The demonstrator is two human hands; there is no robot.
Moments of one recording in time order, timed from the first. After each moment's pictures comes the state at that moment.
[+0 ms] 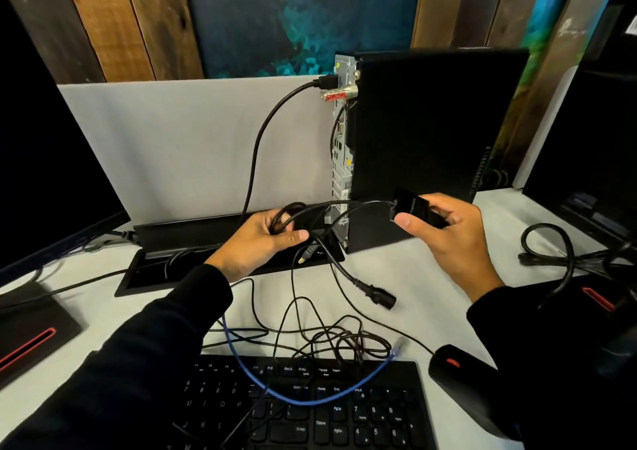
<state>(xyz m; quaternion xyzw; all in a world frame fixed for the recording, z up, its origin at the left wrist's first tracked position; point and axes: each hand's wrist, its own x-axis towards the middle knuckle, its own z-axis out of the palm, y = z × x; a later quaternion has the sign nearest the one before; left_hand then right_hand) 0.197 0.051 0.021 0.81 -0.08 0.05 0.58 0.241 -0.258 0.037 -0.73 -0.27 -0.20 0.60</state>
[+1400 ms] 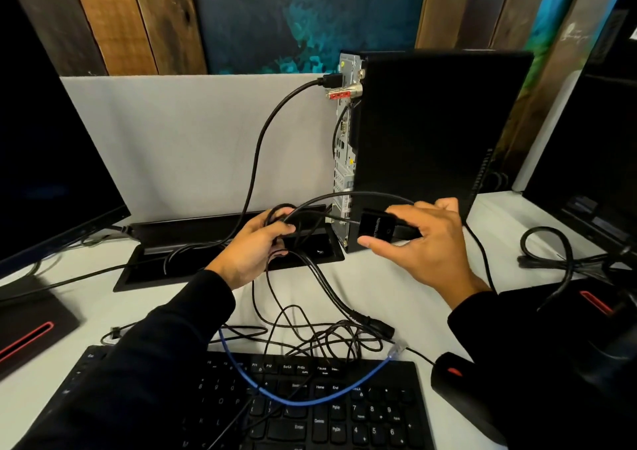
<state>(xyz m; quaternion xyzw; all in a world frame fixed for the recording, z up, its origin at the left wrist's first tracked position) 0.193 0.037 0.017 0.65 0.05 0.04 0.76 0.245 -0.238 0.023 -0.81 -0.31 -0.38 0.31</state>
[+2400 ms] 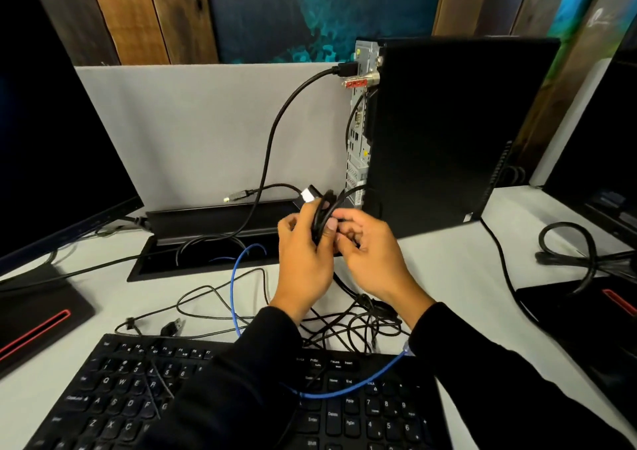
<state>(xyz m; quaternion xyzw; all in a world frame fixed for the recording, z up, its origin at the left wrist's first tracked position) 0.174 -0.026 -0.011 0.82 0.02 0.32 0.47 0.215 -0.151 0.004 -0.77 -0.27 -0.03 0.58</state>
